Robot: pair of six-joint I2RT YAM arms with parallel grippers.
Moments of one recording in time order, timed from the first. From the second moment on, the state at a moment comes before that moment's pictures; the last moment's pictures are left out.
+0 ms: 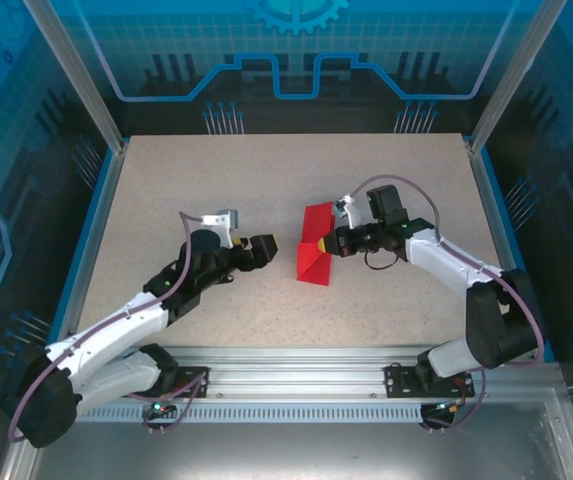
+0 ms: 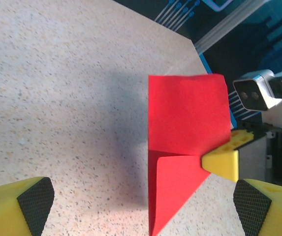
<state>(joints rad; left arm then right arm) -0.59 0.99 0.56 0.05 0.03 -0.71 0.35 1.46 0.92 -0.33 -0.77 0.25</state>
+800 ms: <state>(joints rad) -0.58 1.01 0.59 0.09 0.28 -0.64 0.33 1.34 0.97 -0.21 -1.09 0.23</state>
